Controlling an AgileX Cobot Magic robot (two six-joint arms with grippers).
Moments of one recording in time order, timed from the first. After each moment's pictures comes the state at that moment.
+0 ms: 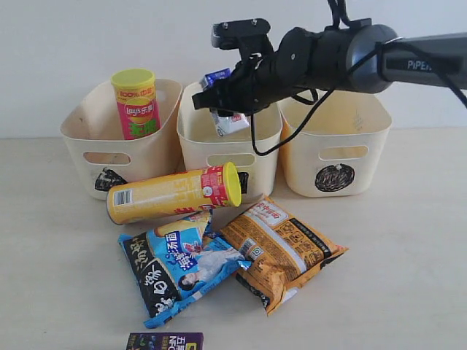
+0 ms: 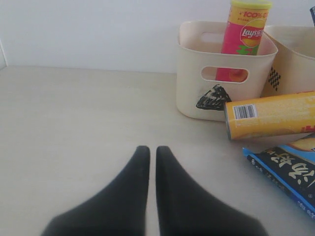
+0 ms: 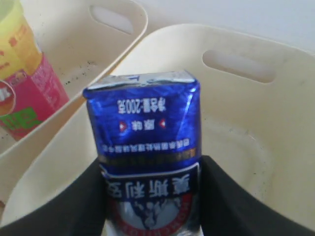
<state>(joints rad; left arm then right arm) 0.06 0.00 0.00 -0.06 0.29 0.04 0.50 2.16 -1.79 0.33 0.29 -0.27</state>
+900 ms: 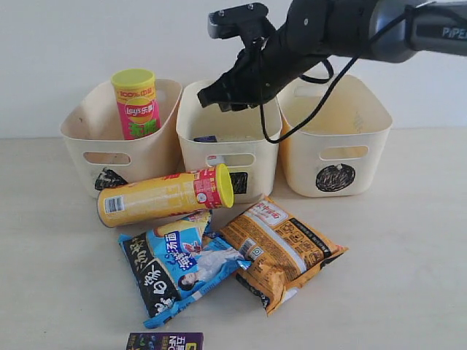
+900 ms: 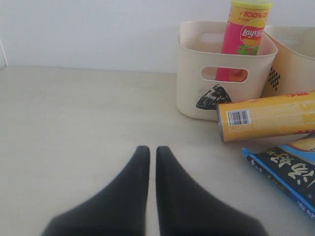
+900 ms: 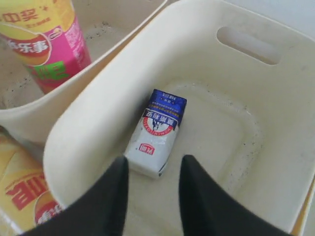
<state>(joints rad) 0.06 0.00 0.00 -0.06 0.29 0.04 0.50 2.07 -1.80 0.25 0.52 -0.30</state>
